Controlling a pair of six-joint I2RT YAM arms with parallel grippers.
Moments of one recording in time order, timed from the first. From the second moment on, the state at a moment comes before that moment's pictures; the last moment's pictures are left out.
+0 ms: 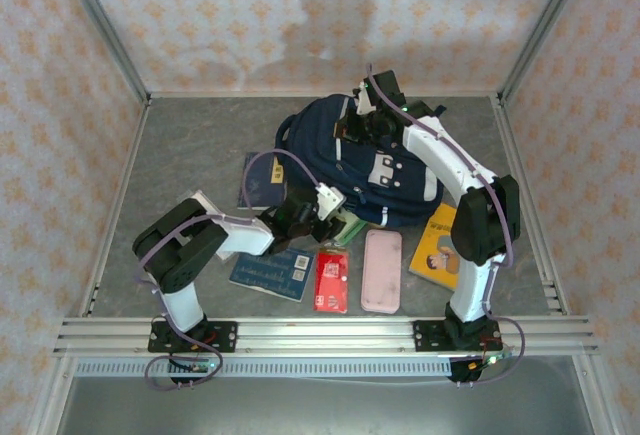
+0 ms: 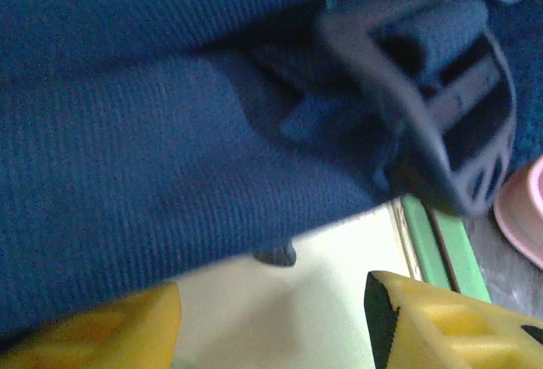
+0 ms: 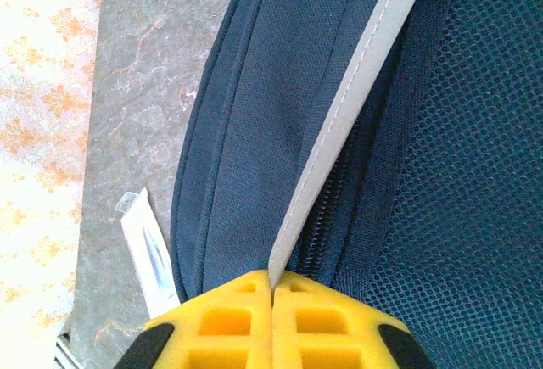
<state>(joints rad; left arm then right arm) -0.73 1.77 0.74 0.43 0.04 0.04 0.43 1.88 1.73 -0.69 -0.41 0.58</state>
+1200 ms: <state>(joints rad) -0.62 1.73 0.81 0.28 -0.05 -0.01 0.44 1.88 1.73 -0.72 -0.32 0.50</state>
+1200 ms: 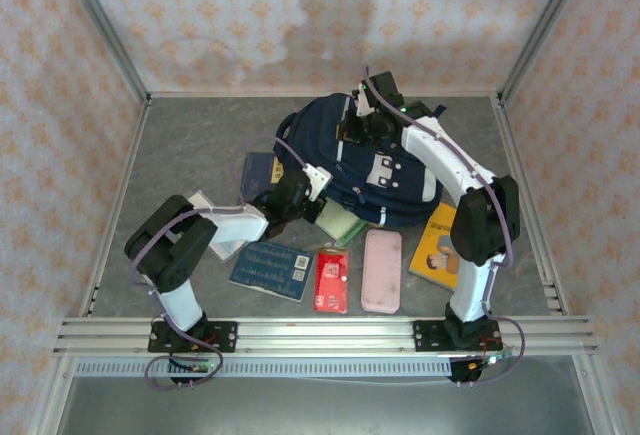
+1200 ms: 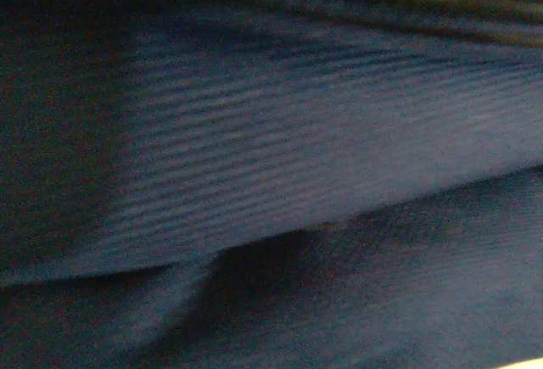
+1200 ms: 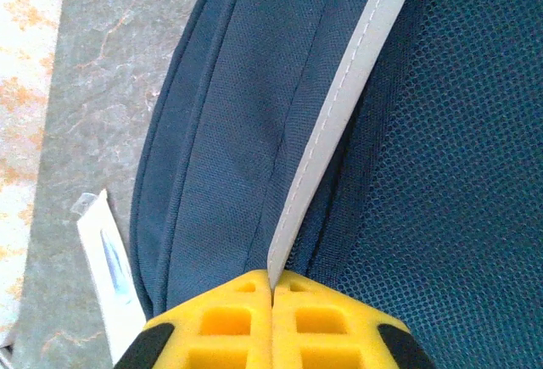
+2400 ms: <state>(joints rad) -0.58 1.68 1.10 -0.34 0.06 -0.37 0.50 1.21 0.85 -0.65 0.06 1.37</state>
